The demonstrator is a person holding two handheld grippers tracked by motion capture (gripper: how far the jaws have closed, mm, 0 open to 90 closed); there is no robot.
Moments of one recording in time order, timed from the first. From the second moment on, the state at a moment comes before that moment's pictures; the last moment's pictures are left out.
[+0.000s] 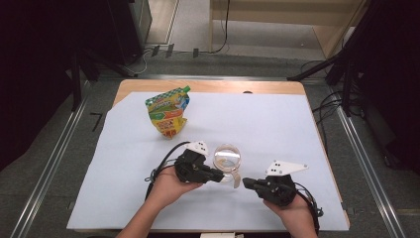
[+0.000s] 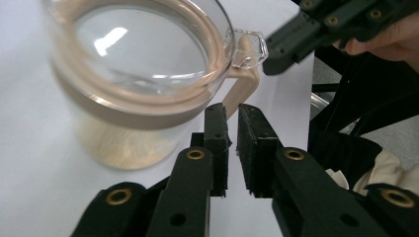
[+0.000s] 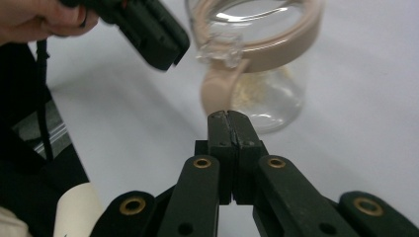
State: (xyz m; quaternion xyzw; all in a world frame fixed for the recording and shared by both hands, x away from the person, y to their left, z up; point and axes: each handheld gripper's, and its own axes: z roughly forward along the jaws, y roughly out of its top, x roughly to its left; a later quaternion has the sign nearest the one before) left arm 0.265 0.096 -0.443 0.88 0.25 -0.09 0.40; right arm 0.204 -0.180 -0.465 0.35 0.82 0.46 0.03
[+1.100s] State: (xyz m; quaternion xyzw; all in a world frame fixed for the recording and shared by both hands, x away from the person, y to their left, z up) left arm 0.272 0.117 -0.447 0.87 0.27 -0.06 0.41; right arm 0.216 -0.156 -0.489 0.33 0.84 0.43 0.00
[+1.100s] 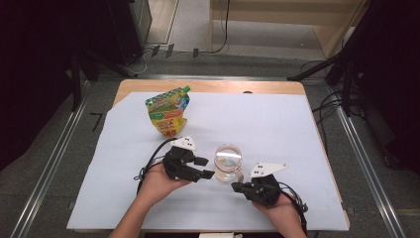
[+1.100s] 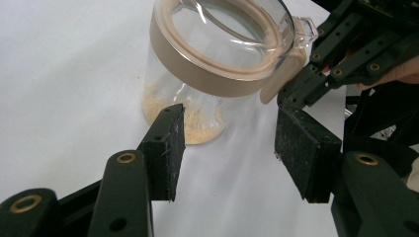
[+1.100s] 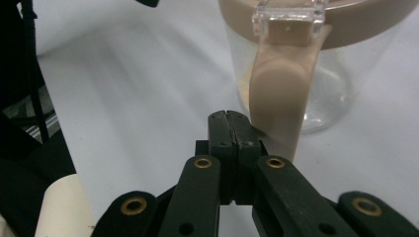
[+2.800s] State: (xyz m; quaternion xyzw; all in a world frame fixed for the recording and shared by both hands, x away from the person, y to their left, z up) left arm 0.329 0.081 -0.439 0.87 0.23 -0.07 0.42; right arm 0.299 -0.208 -0.483 0.37 0.83 0.42 0.03
